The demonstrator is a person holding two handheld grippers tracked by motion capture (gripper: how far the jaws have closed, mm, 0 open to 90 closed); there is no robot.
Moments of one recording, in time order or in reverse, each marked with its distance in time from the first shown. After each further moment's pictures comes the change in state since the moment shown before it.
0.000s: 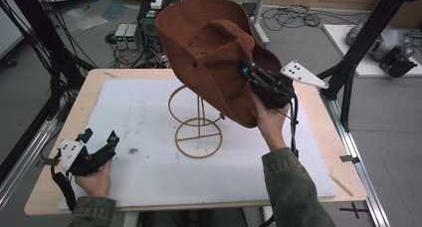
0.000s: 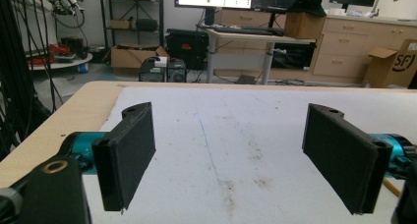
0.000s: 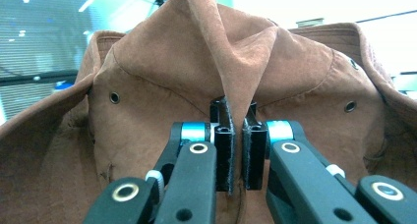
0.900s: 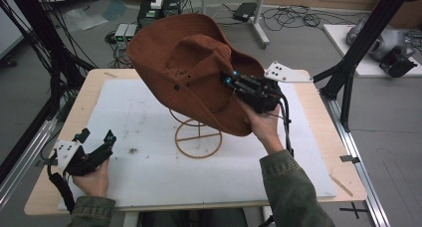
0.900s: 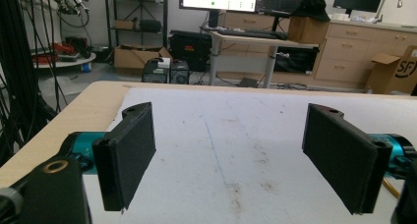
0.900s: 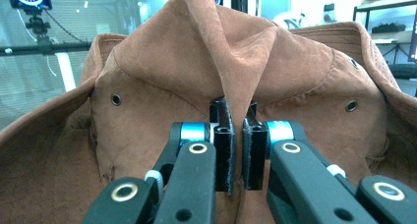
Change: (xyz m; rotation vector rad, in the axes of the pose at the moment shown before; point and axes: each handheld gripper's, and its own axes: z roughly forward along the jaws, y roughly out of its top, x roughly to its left) left arm 0.006 0.001 -0.001 -0.007 0.012 -0.024; right arm 0.016 -0.007 0.014 0.120 0.199 -0.016
